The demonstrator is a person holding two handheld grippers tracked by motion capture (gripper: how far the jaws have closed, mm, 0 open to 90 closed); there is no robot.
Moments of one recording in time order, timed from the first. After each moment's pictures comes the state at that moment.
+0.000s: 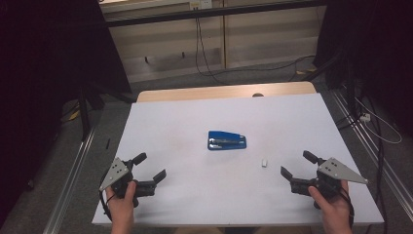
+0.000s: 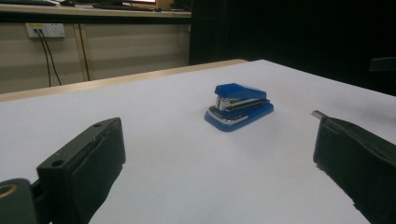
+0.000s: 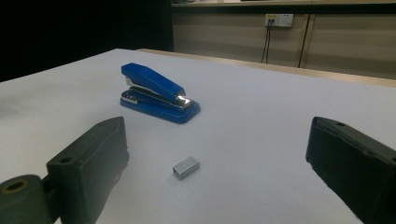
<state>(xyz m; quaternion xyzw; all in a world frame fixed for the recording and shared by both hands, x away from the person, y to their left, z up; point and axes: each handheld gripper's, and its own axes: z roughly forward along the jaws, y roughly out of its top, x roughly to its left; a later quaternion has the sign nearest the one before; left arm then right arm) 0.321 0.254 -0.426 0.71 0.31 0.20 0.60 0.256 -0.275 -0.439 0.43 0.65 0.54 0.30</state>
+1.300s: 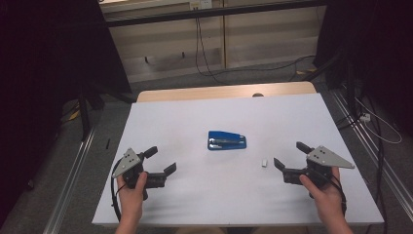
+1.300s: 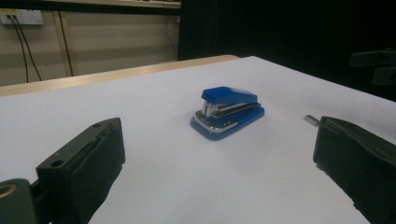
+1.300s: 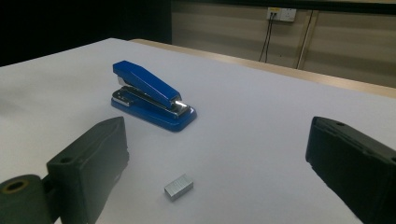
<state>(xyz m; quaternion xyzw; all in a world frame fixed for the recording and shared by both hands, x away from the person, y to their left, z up) 0.341 0.225 -0.419 0.72 0.31 0.17 0.60 0.285 -0.261 -0.426 0.42 0.68 0.52 0.30</state>
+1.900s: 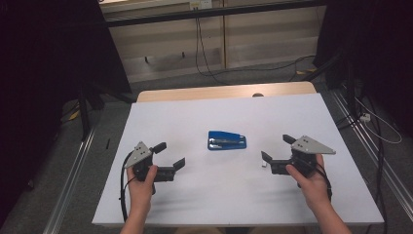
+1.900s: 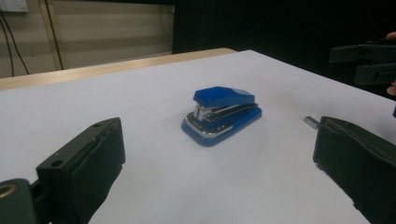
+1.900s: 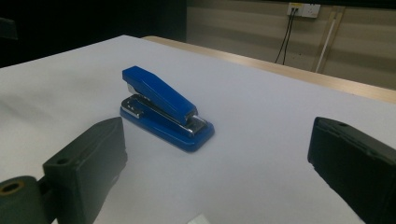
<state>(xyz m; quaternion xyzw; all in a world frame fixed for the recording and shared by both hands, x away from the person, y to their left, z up) 0.358 0.200 -0.418 0.73 0.31 0.16 0.59 0.318 -0.238 -0.424 0.41 0.70 0.52 0.28</state>
